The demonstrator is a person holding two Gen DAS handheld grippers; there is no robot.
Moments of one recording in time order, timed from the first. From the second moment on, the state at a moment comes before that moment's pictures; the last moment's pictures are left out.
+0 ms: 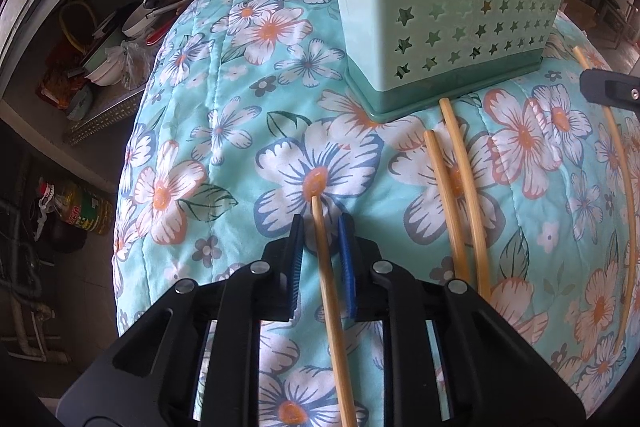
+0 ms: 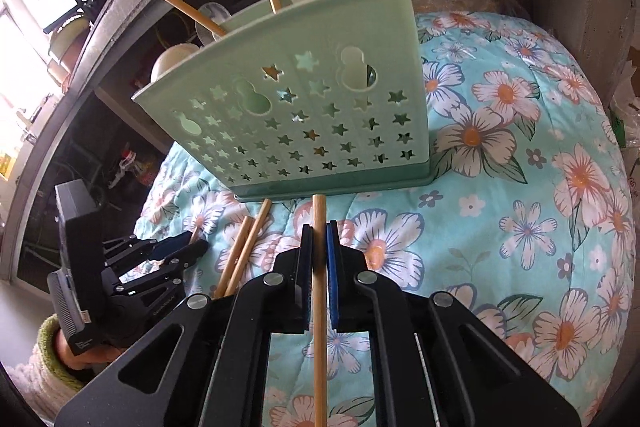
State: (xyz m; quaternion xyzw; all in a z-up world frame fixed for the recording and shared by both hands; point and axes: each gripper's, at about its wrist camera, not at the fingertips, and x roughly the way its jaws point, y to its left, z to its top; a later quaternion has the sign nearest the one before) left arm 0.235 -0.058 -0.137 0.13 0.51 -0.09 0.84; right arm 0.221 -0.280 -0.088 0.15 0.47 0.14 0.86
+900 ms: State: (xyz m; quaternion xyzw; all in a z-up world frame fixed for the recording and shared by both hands) left arm 0.242 -0.026 -0.119 0.04 0.50 -0.10 0.86; right arm 0.166 -0.317 -0.040 0.20 0.41 0.15 0.88
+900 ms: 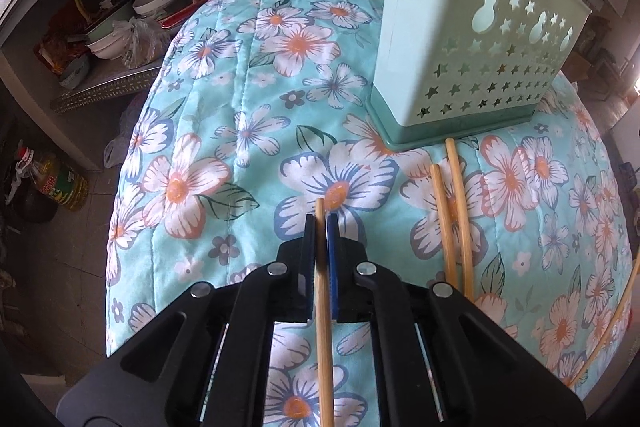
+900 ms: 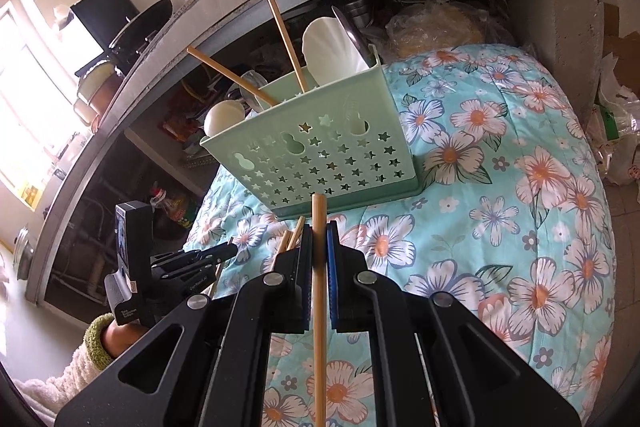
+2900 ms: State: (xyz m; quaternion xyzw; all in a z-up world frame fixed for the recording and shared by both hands) left arm 0.230 -0.024 0.160 -0.14 0.16 -0.23 0.95; right arm 0.131 -0.353 -0.010 0.24 0.35 0.16 0.89
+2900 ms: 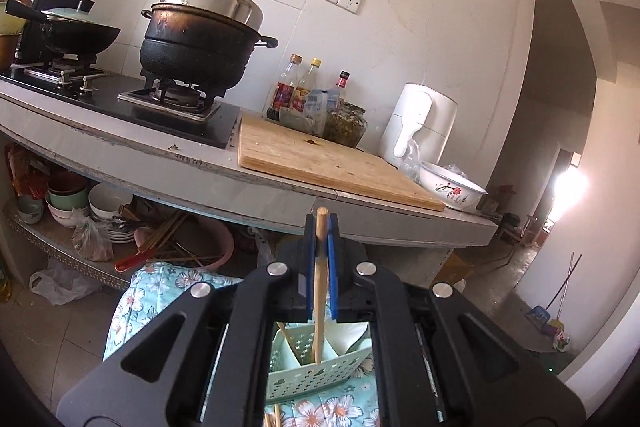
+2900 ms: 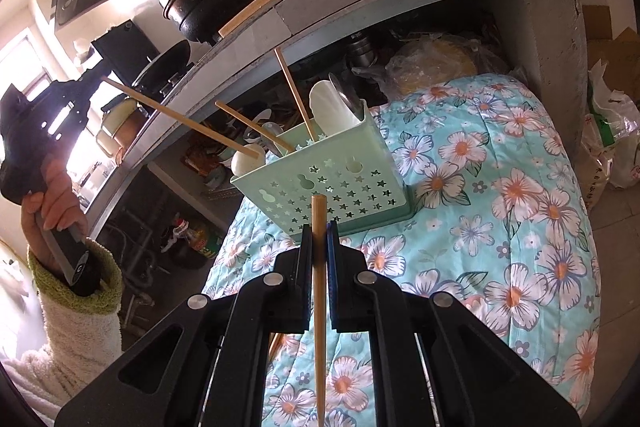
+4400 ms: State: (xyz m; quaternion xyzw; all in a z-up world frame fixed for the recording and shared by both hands) left arm 0.259 -0.034 0.035 -0.11 0.28 -0.23 0.92; right arm 0.172 -0.339 0.033 0.19 0.32 0.15 0.92
